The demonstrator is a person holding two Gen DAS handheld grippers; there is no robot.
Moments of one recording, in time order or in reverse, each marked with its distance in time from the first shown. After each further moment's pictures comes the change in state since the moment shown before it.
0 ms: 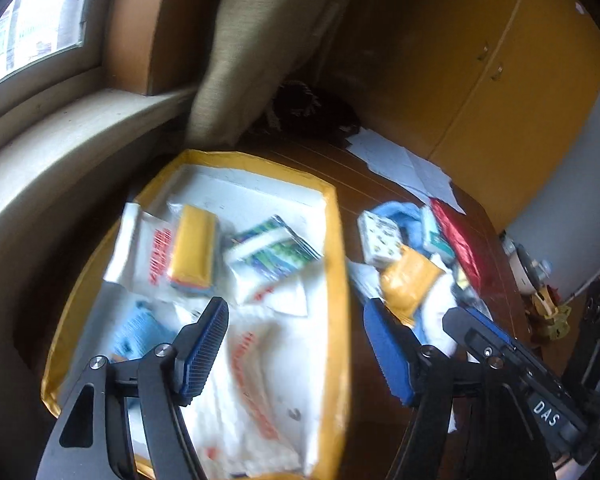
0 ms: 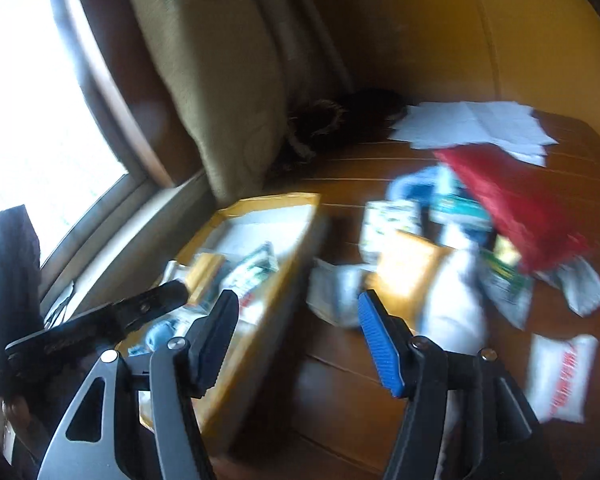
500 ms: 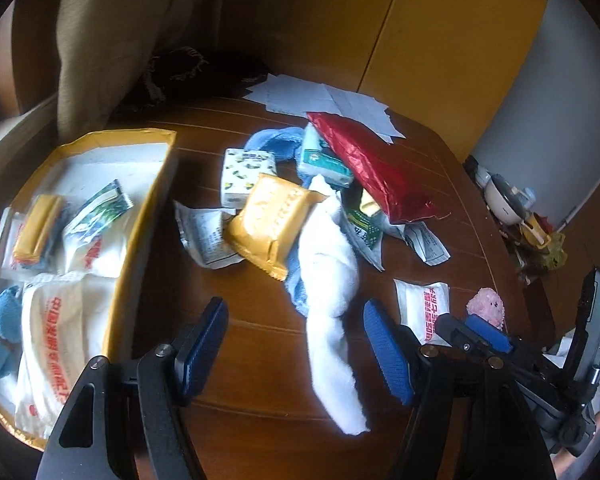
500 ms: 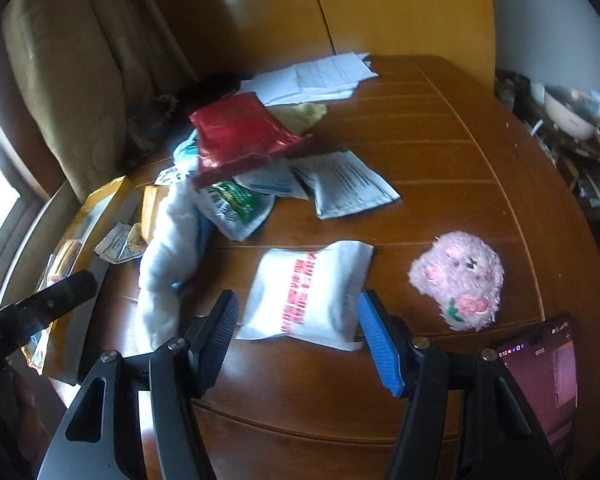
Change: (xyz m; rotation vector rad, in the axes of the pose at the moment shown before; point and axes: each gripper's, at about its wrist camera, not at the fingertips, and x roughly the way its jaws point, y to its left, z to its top) left arm 0.054 -0.131 -0.035 0.203 0.112 -0.036; right arm -0.062 -0.150 -0.051 0.199 0.061 -0.314
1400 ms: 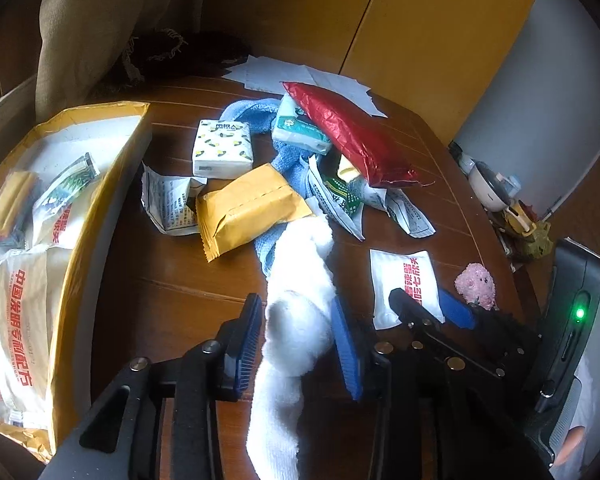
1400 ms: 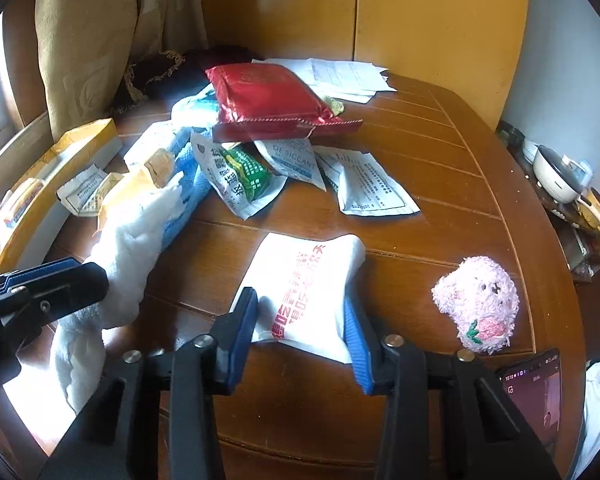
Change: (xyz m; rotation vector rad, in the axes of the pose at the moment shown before) left arm 0.008 -0.003 -0.022 0.003 0.036 -0.066; right arm 0.025 0.046 -0.015 -0.226 -0.018 -0.186
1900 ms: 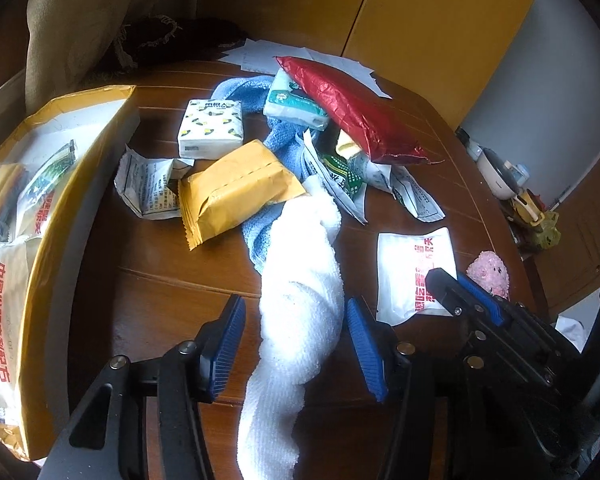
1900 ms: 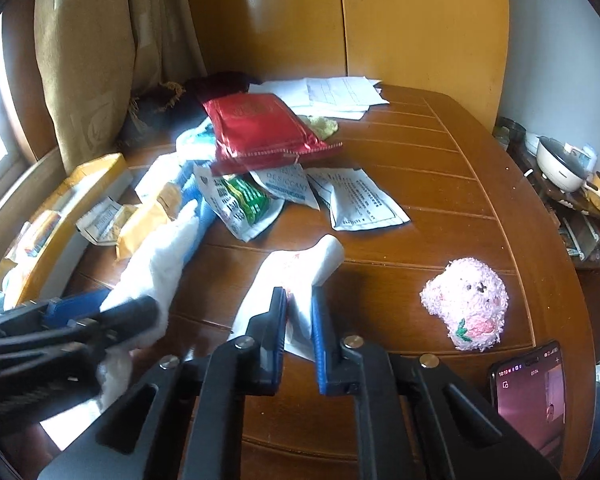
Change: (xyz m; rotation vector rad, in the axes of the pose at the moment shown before) left arm 0.024 -0.008 -0.004 0.007 0.054 0.020; right arm -0.019 -0.016 0.001 0.067 -0.070 0.072
